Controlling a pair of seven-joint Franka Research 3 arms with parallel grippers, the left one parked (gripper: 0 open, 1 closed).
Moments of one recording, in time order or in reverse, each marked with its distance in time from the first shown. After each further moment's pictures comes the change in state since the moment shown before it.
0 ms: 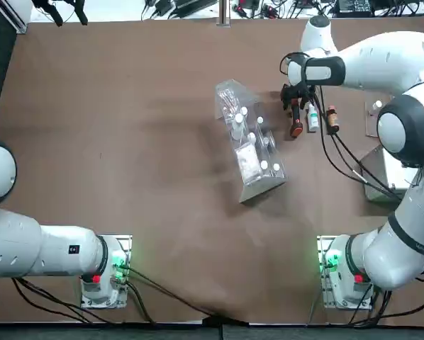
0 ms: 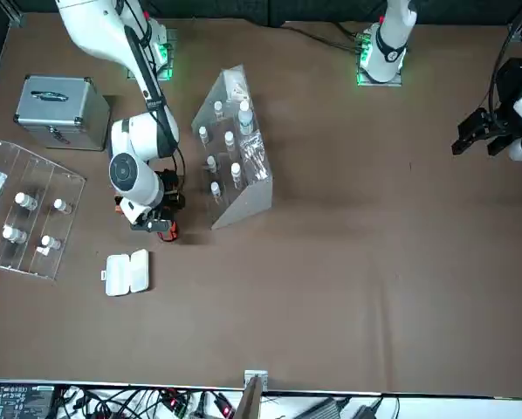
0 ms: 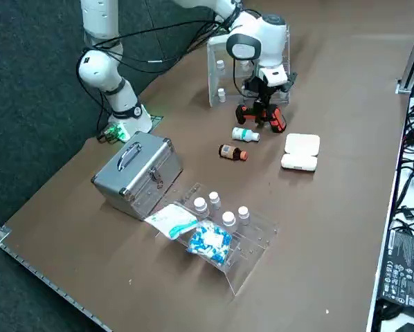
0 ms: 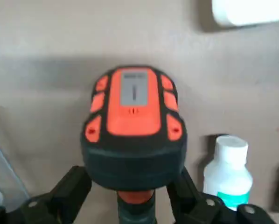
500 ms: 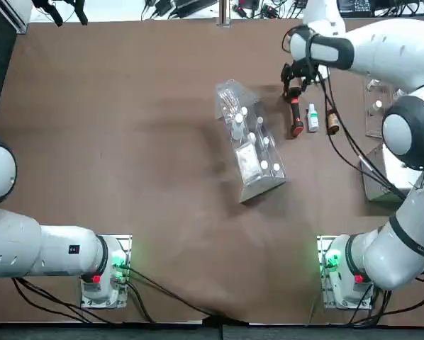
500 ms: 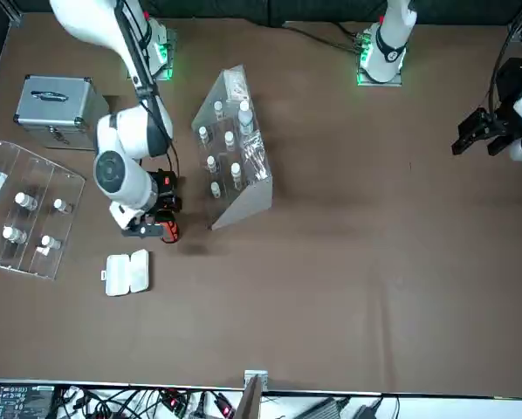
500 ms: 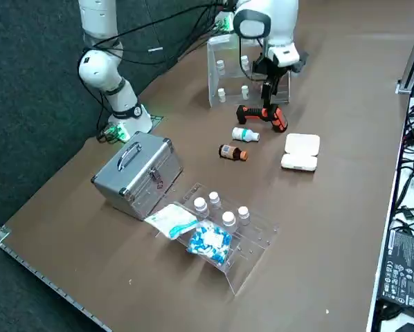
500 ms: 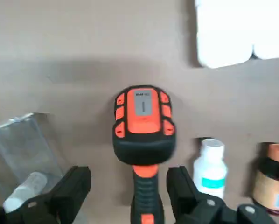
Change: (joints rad) arm -0.003 -0.040 -0.009 0.147 -0.002 -0.182 -0.014
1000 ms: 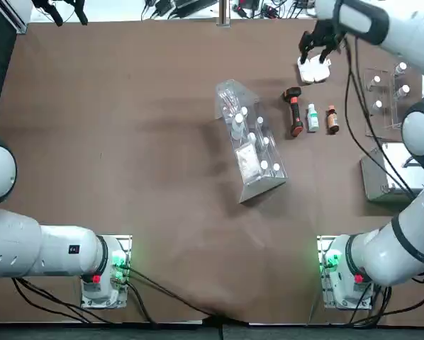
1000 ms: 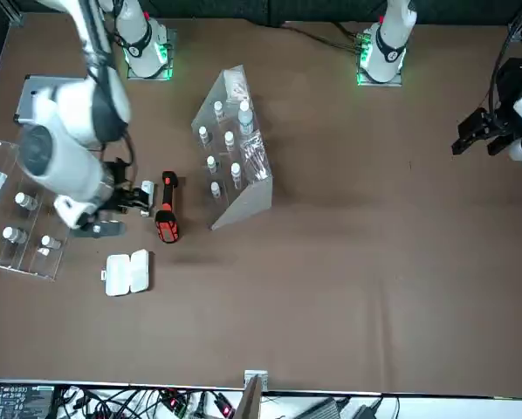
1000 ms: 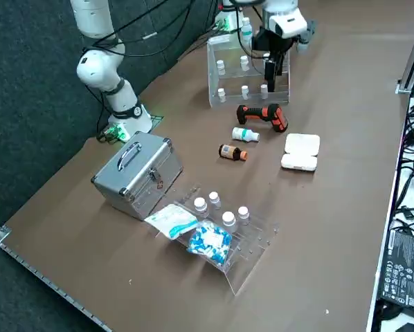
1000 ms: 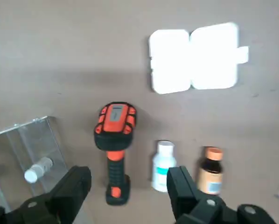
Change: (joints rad) arm -0.111 -0.118 -0.016 0.134 -0.001 -0.192 -0.159
